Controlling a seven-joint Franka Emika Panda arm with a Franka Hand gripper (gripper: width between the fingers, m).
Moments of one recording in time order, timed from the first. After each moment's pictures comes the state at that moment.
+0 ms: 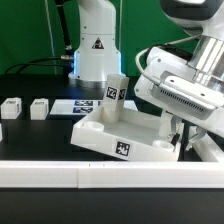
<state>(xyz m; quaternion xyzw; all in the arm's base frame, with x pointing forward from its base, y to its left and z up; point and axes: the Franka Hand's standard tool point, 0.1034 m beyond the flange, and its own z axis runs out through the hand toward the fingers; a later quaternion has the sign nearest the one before) 0.594 0.106 0.026 0.13 0.97 -0.19 0.05</state>
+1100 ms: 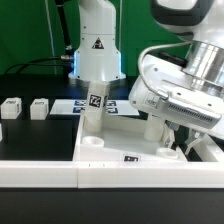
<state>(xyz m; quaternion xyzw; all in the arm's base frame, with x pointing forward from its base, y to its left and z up) 0.600 0.100 0.018 0.00 0.99 -0.14 0.05</state>
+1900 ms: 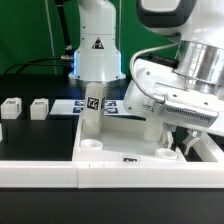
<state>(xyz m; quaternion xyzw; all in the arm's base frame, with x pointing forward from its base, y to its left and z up) 0.601 0.097 0.018 -0.03 0.99 -0.10 0.07</state>
